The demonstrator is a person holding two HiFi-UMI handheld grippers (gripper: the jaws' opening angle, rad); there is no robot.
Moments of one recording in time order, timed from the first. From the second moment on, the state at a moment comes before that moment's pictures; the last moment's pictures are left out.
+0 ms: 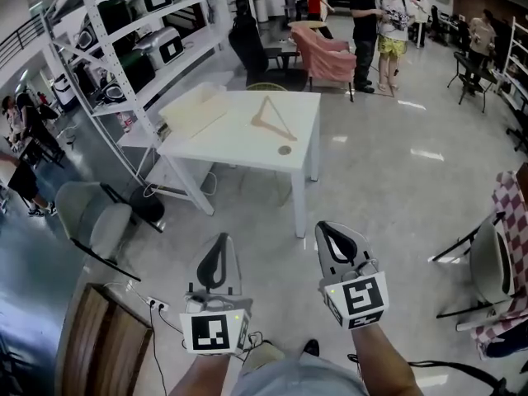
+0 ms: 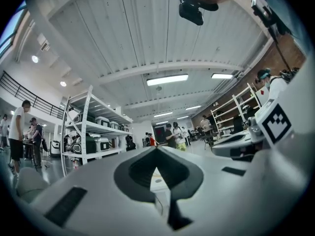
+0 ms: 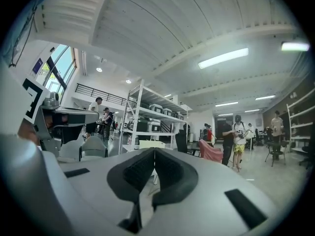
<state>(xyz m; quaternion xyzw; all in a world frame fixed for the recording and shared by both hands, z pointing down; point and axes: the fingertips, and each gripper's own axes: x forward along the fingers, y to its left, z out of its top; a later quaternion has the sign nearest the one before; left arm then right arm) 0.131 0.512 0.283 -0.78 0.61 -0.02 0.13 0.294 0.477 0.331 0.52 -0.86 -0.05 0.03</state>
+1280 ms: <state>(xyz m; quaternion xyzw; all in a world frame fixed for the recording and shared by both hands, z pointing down) 0.054 0.256 0.291 -0.80 0.59 0.00 0.09 0.207 0.226 0.318 0.53 -0.85 -0.05 0.04</state>
